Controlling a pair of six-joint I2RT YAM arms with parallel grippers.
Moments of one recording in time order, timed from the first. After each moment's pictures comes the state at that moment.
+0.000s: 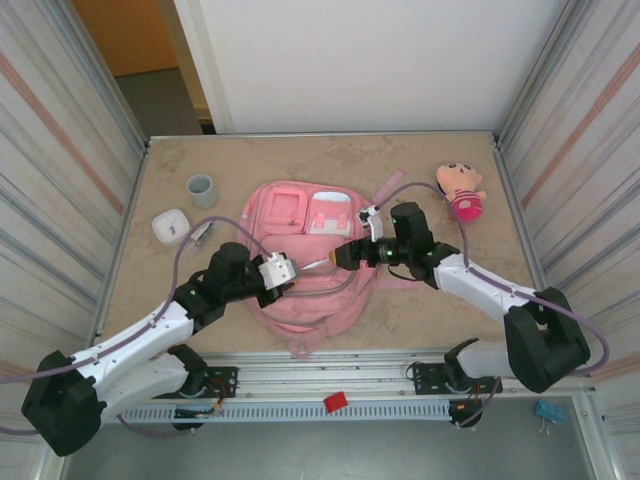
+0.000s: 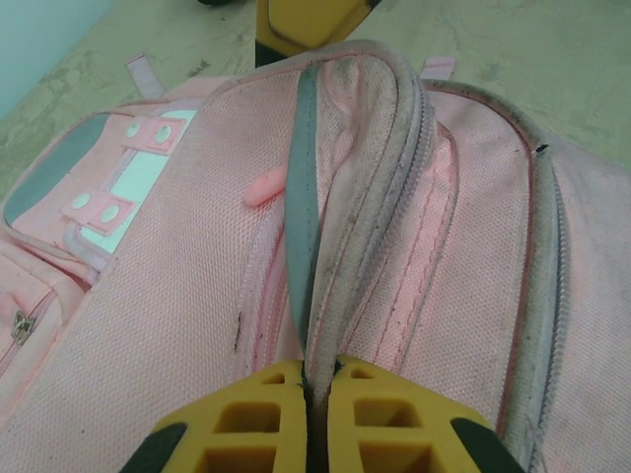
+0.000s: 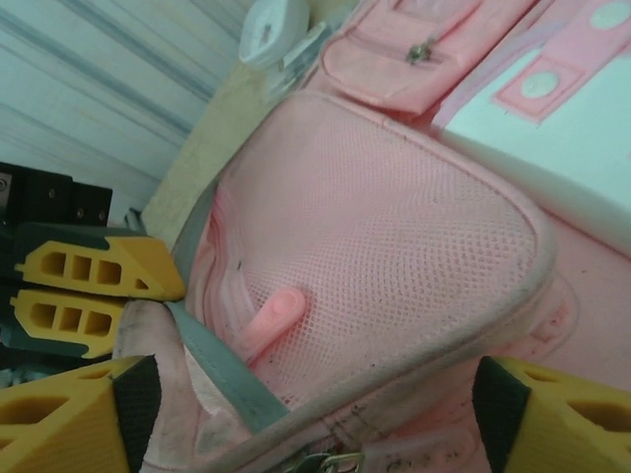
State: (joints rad) left arm -0.68 0.93 0.49 -0.09 0.32 0.49; right arm 0.51 1.32 0.70 0.02 -0.70 0.40
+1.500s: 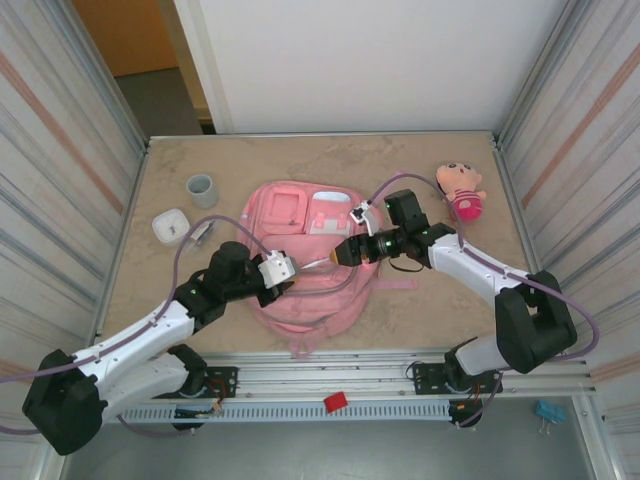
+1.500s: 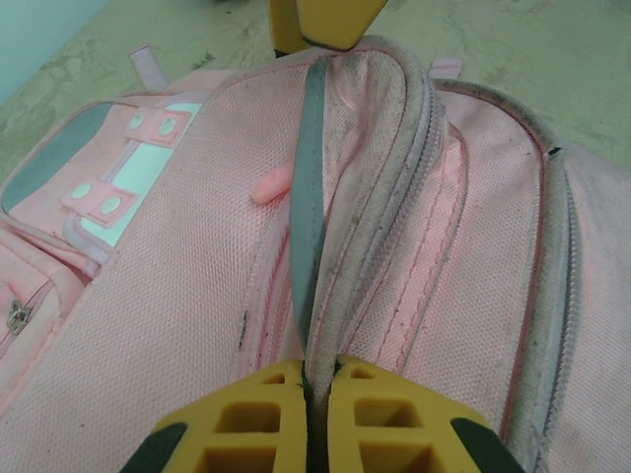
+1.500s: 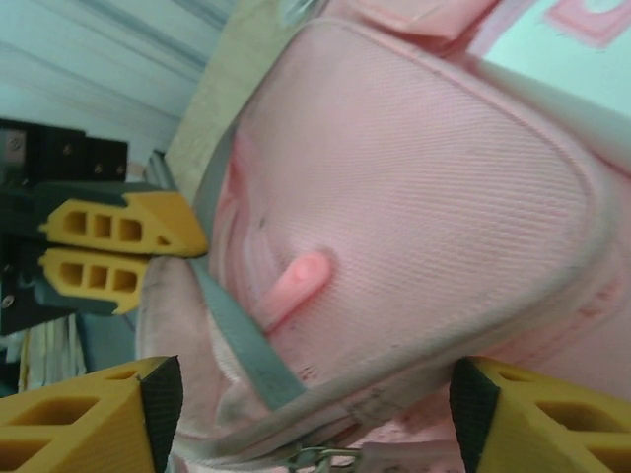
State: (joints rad) left arm -0.67 0.94 0.49 -0.08 0.31 0.47; right arm 0.48 1.42 0.88 -0.28 -0.84 0.27
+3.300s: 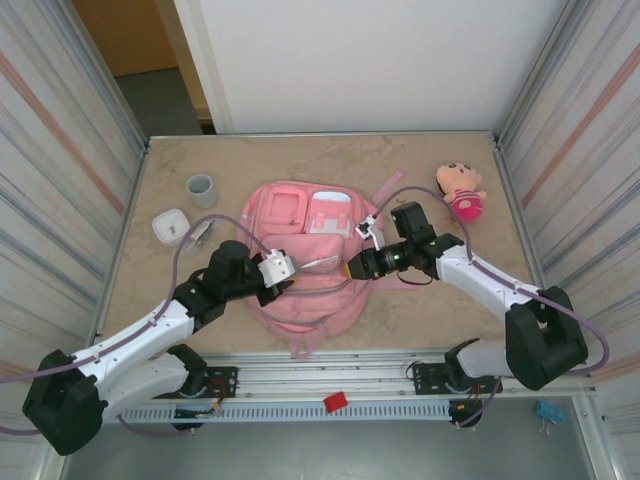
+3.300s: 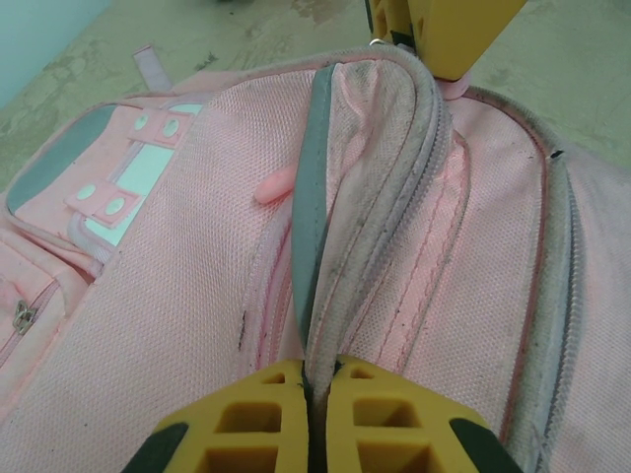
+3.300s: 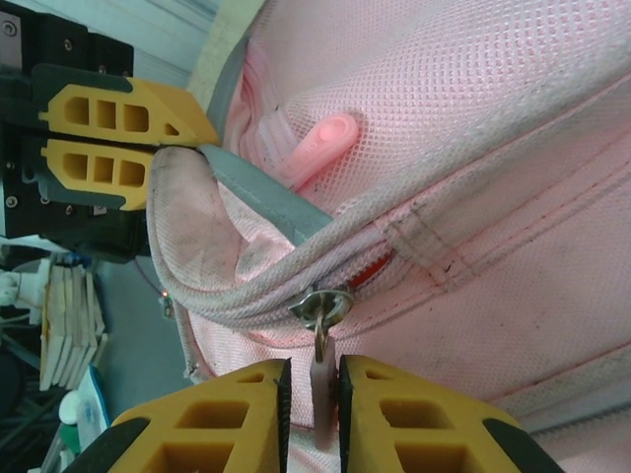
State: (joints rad) left arm -0.67 0.94 0.50 -0.09 0.31 0.47; right arm 0.47 1.32 0.78 -0.37 -0.86 0.23
